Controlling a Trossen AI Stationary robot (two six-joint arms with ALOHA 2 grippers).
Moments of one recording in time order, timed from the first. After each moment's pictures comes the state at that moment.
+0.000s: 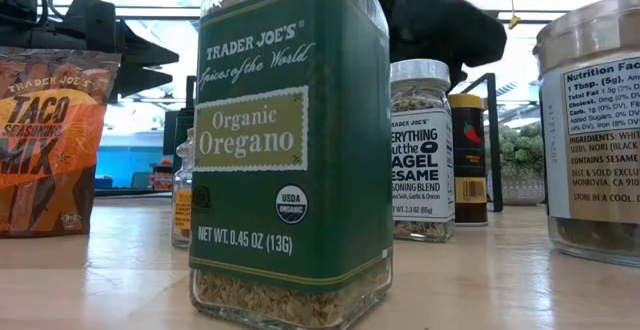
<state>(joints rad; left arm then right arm) 0.02 0.01 0.01 0.11 -0.54 -0.08 0.20 1.94 1.50 -0.83 0.08 -0.22</state>
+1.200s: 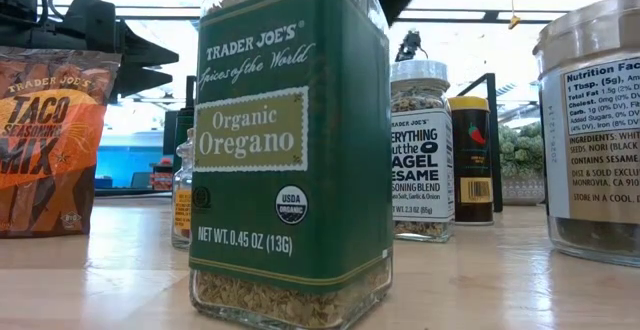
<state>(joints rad) 0.02 0.01 0.01 0.11 -0.54 -0.08 0.18 1.94 1.89 -1.17 0.08 -0.08</state>
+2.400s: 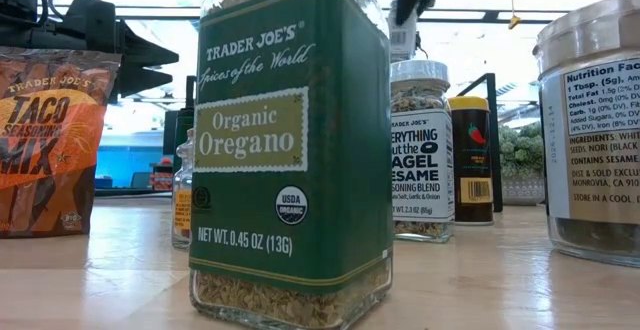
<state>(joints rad) 0.02 0.01 0.01 0.11 -0.54 -0.08 -0.31 1.71 2.06 -1.51 0.10 0.00</state>
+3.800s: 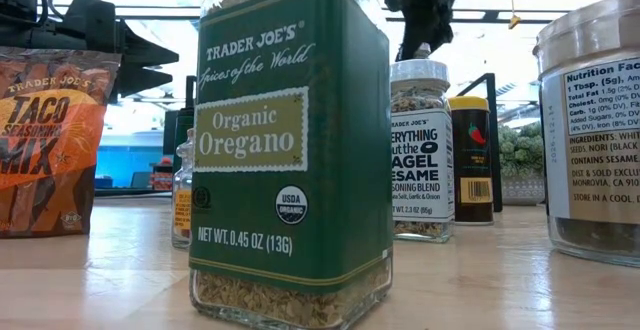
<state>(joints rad) 0.02 0.01 0.01 0.11 -0.54 -0.08 -0.37 1.53 1.60 -1.14 0.07 0.09</state>
